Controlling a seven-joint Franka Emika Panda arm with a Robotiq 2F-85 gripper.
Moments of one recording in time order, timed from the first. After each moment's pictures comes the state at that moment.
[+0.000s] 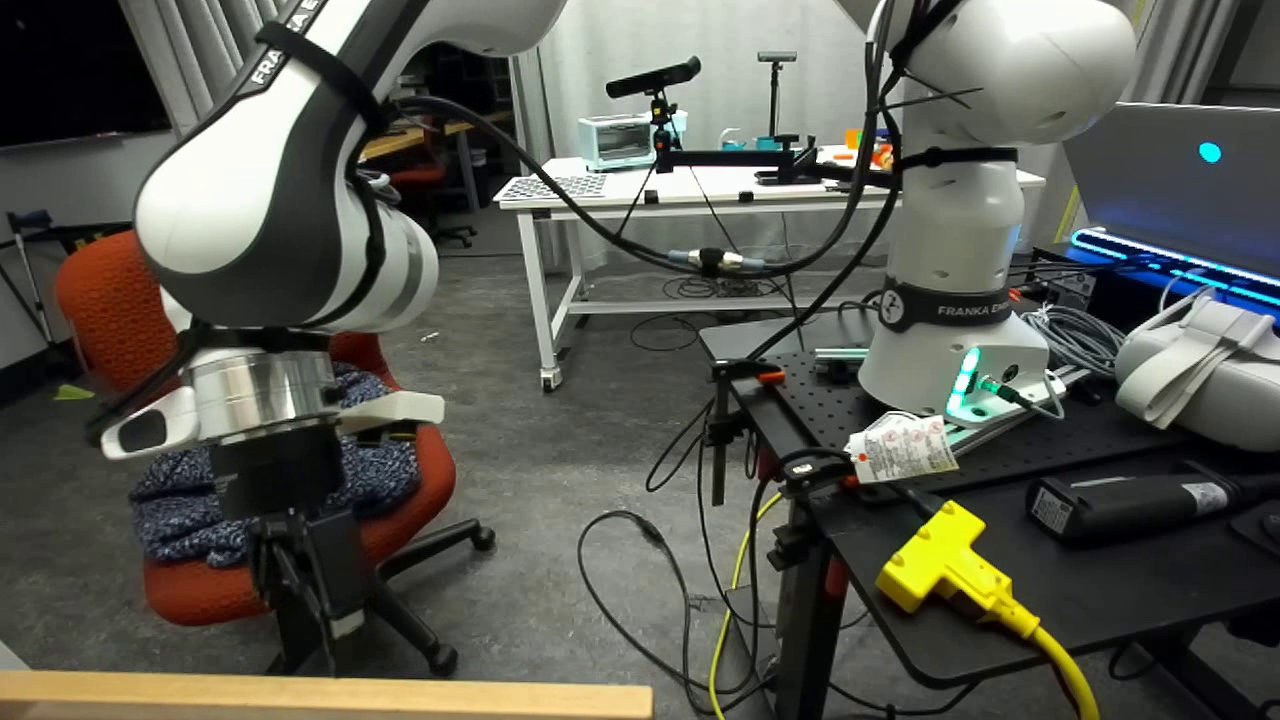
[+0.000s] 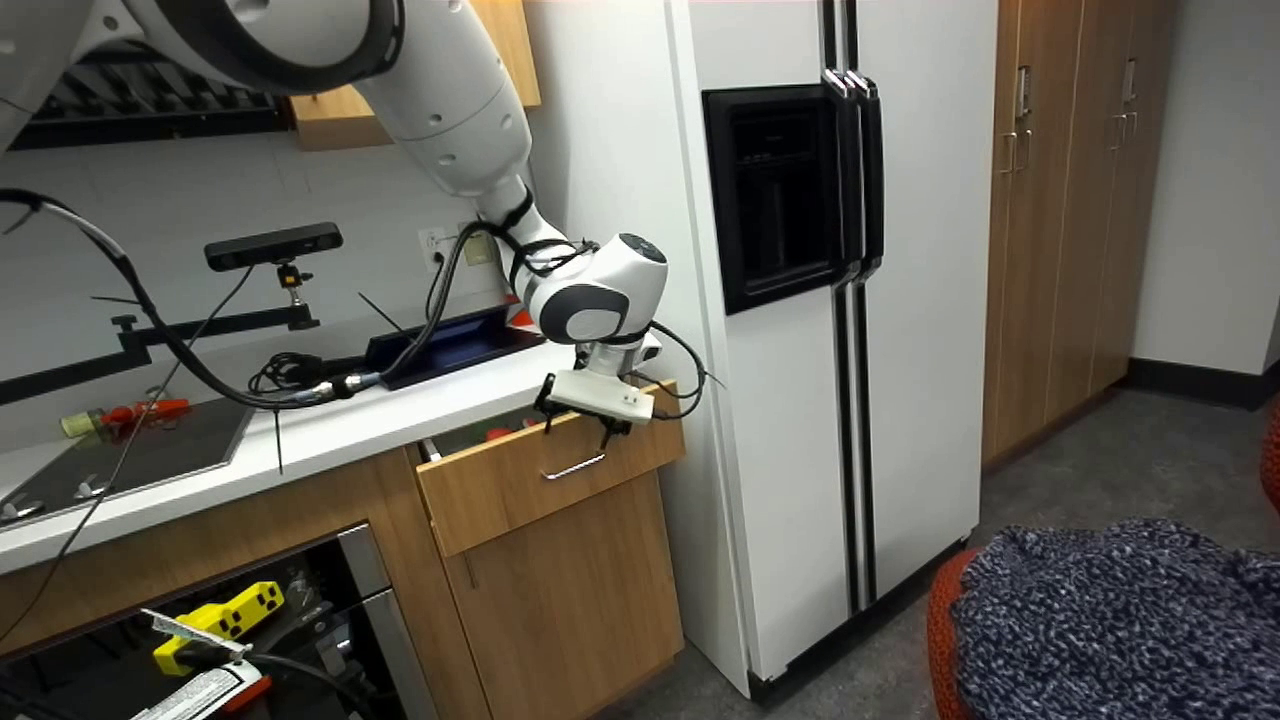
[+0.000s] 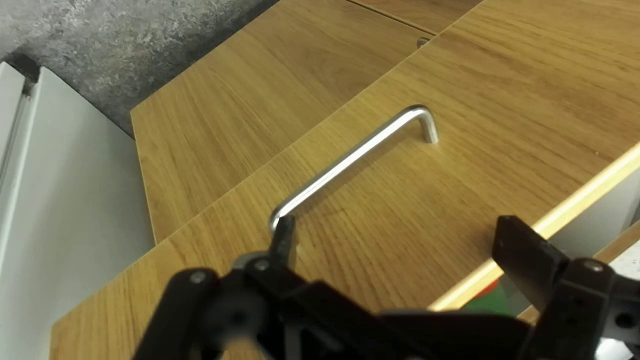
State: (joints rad) arm -0.26 0.80 0.47 -1.79 0.35 2.46 -0.97
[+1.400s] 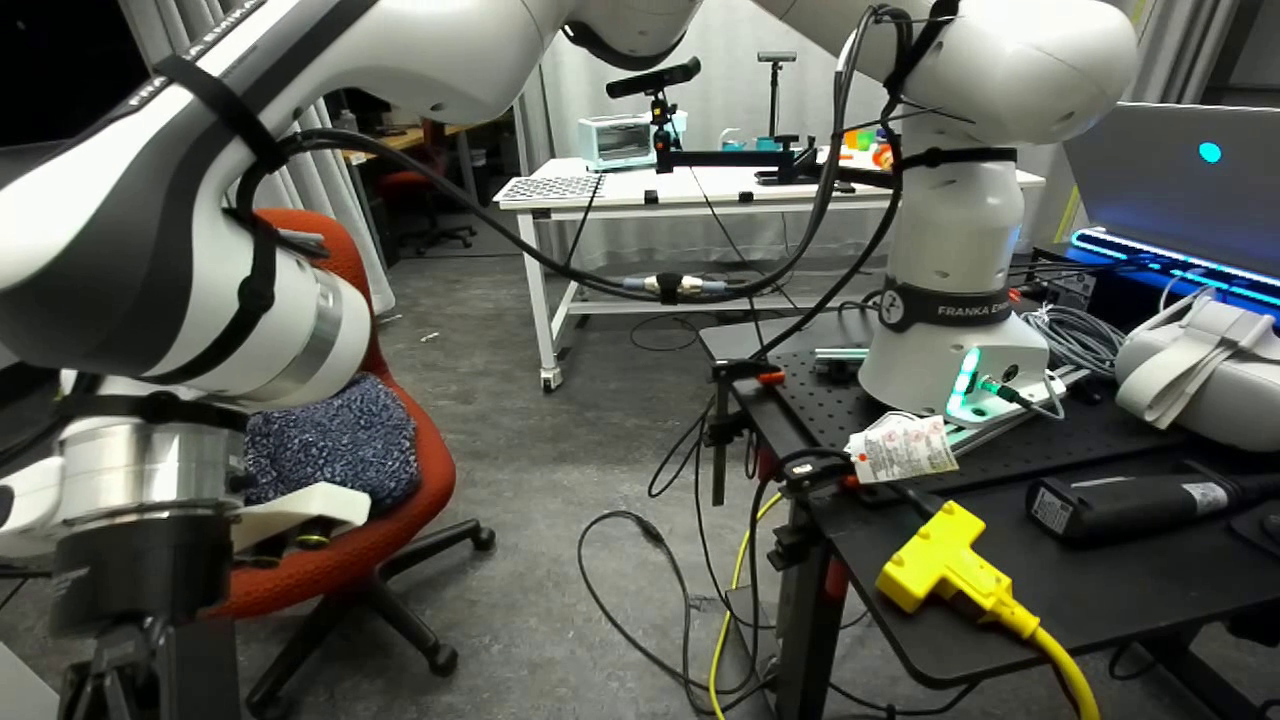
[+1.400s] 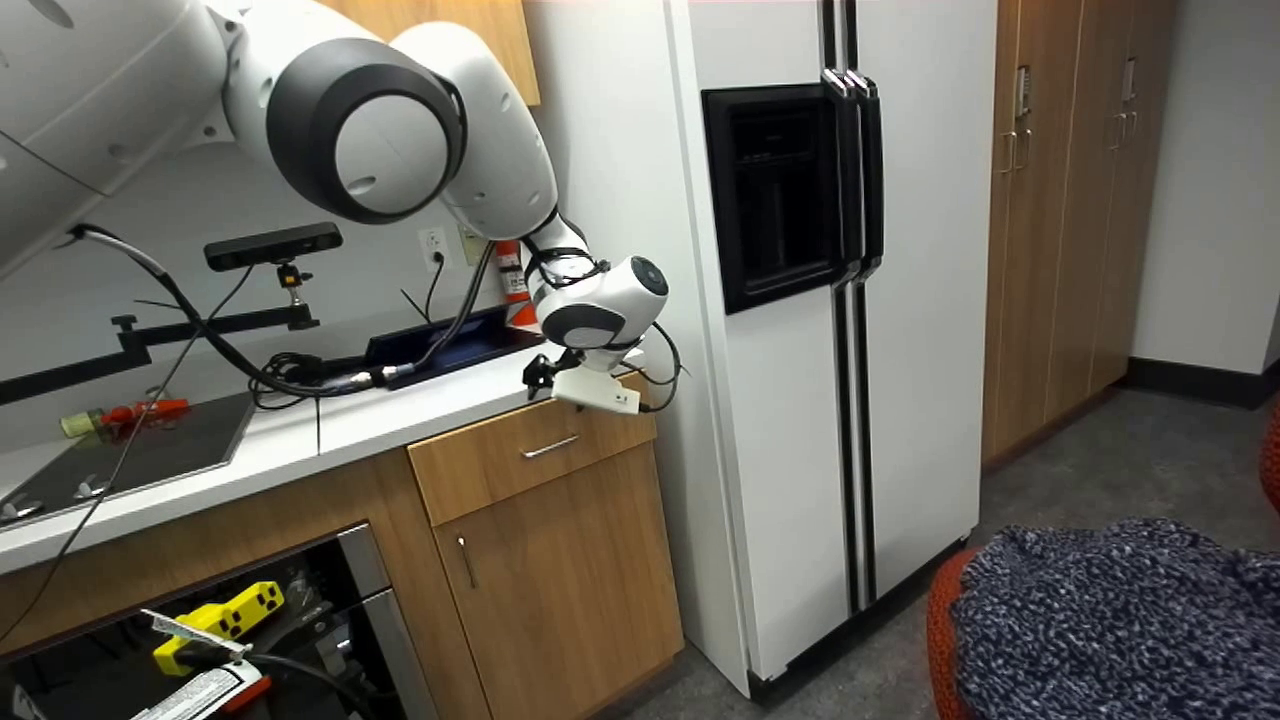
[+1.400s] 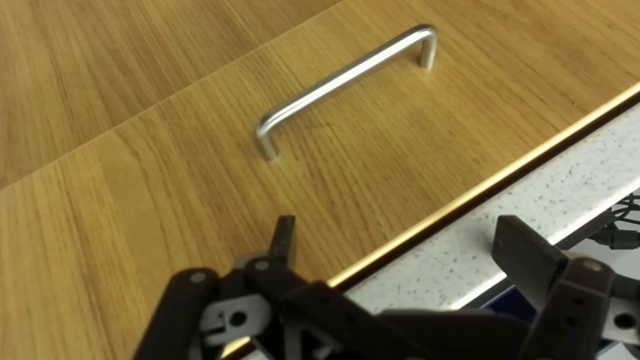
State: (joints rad) arm -0.25 1.03 0.62 -1.53 0.50 2.41 -1.25
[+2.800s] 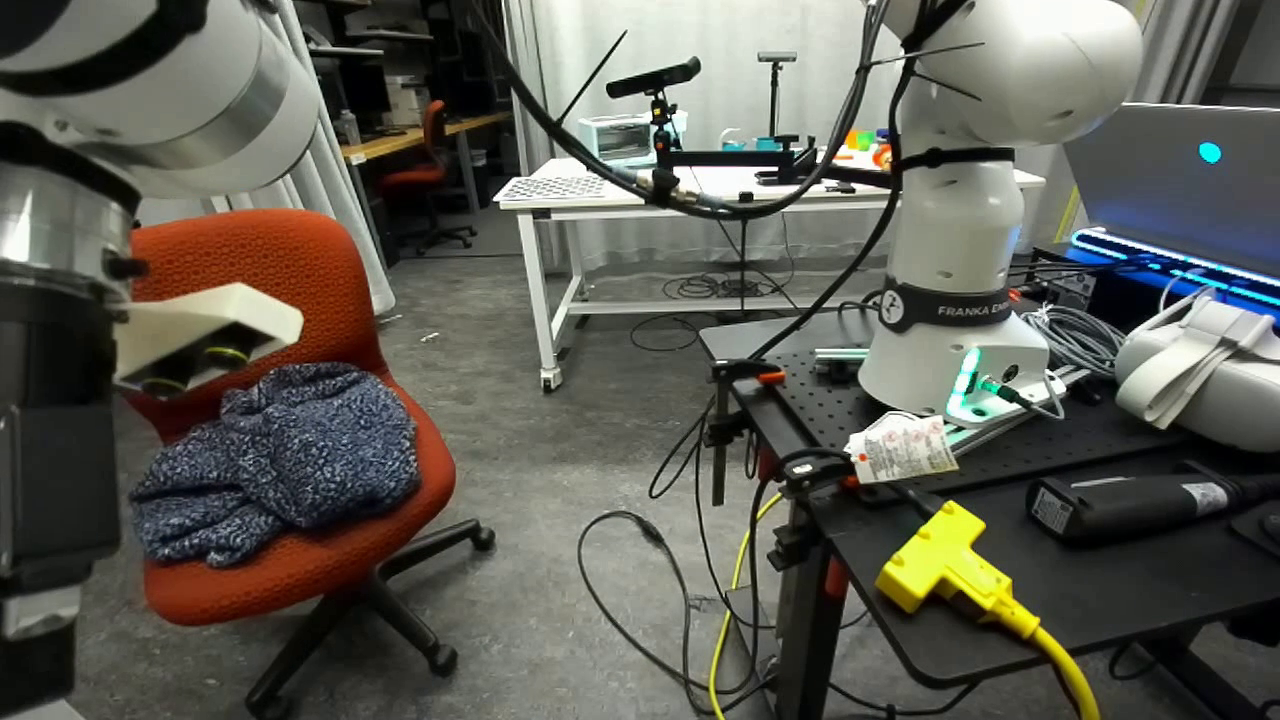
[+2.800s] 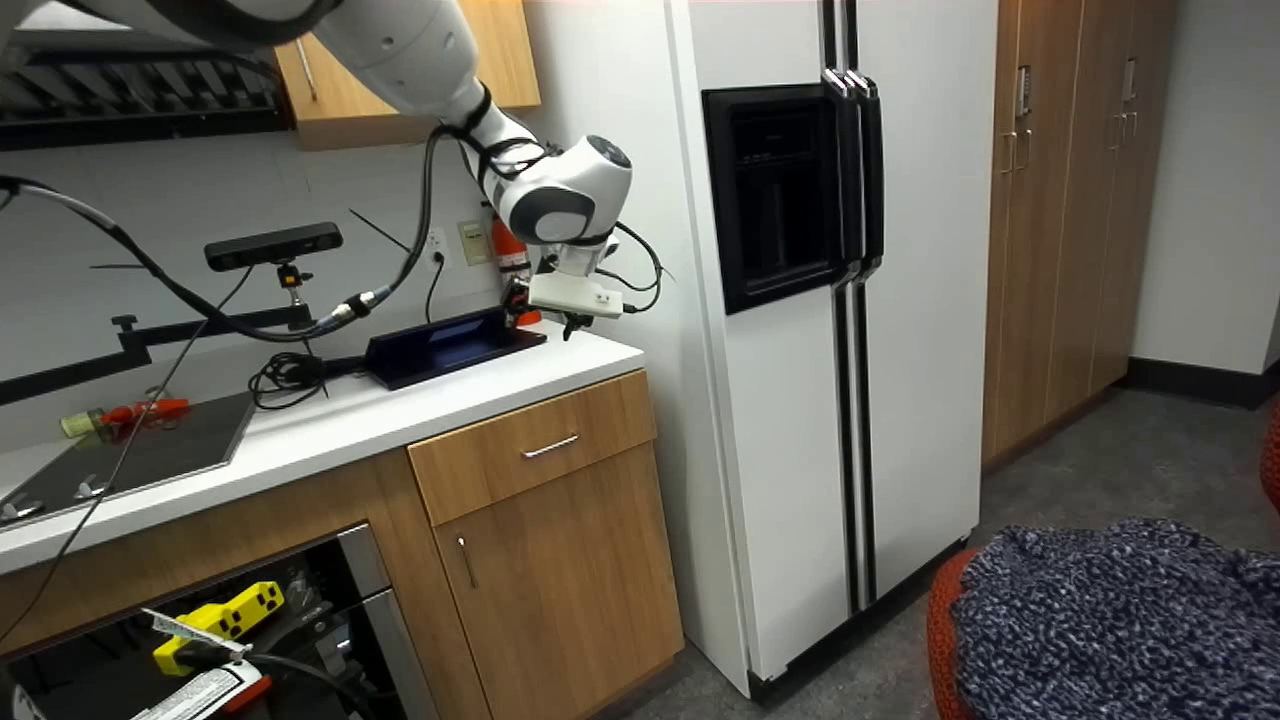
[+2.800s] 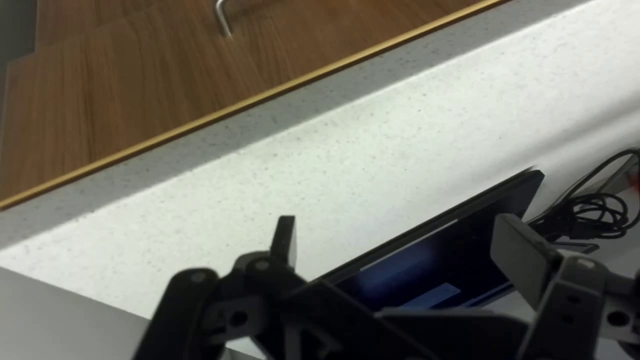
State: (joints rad) arm -0.19 0.68 0.56 -1.65 0.50 2.32 -1.14
